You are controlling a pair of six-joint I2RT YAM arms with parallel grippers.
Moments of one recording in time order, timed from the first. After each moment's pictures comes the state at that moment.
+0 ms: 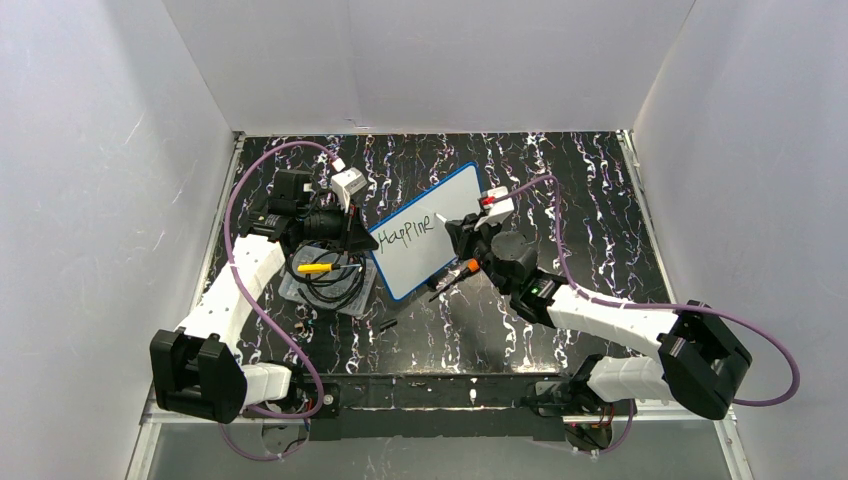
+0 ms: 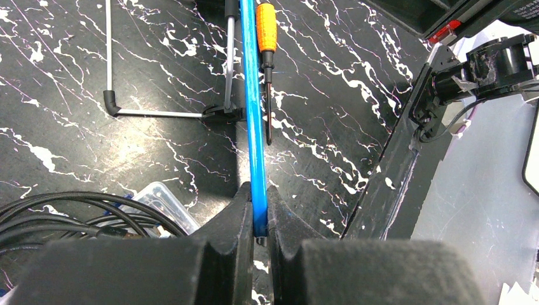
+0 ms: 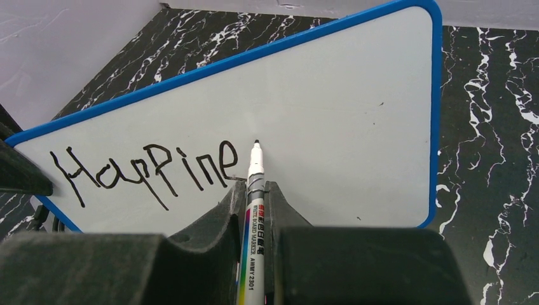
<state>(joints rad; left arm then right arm) -0.21 1.25 1.05 -0.60 0.84 0.17 0.90 1.24 0.63 0.51 0.38 0.28</state>
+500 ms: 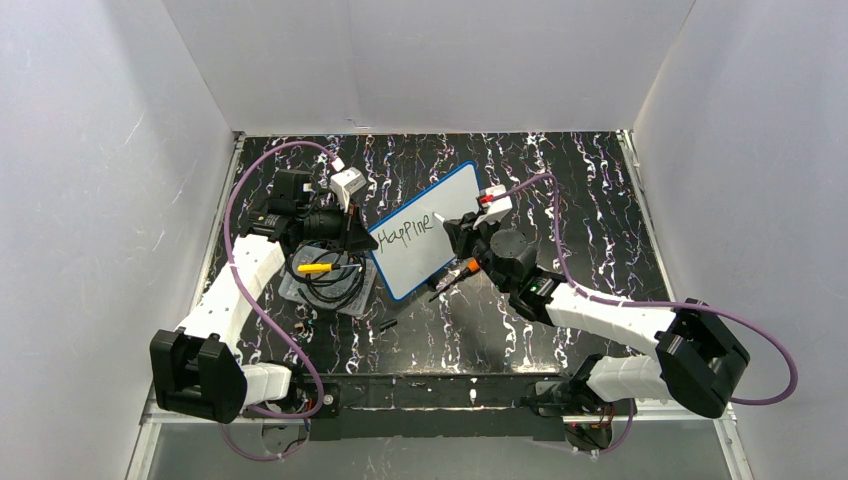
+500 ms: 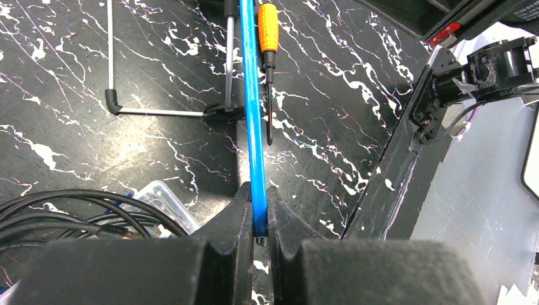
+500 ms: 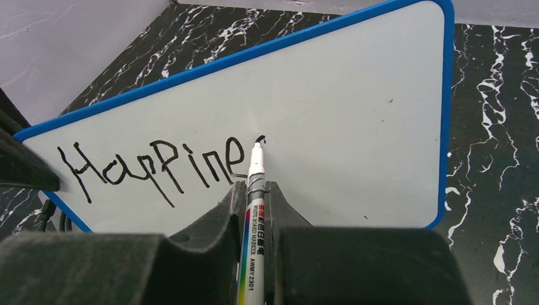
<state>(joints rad) -0.21 1.25 1.05 -0.60 0.84 0.16 0.90 1.25 0.64 0.52 0.34 0.29</state>
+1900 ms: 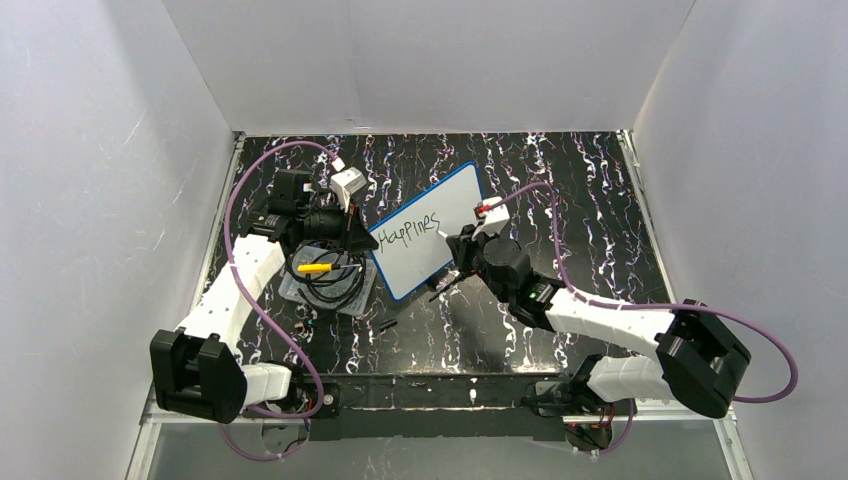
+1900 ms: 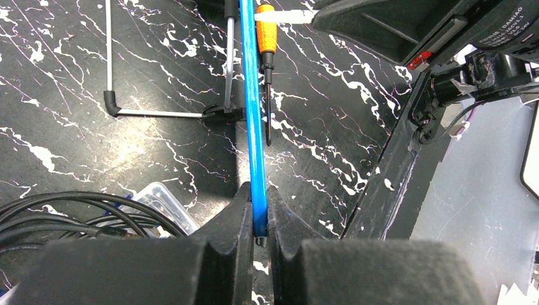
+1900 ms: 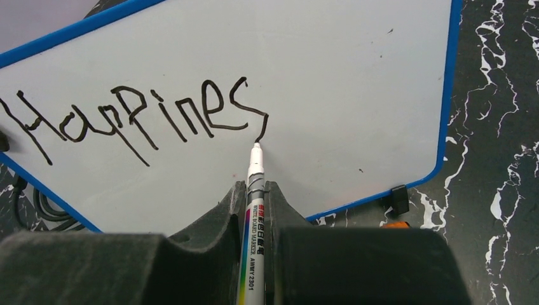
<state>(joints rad) -0.21 1.25 1.05 -0.60 0.84 0.16 0.93 1.24 0.61 0.43 0.40 0.34</state>
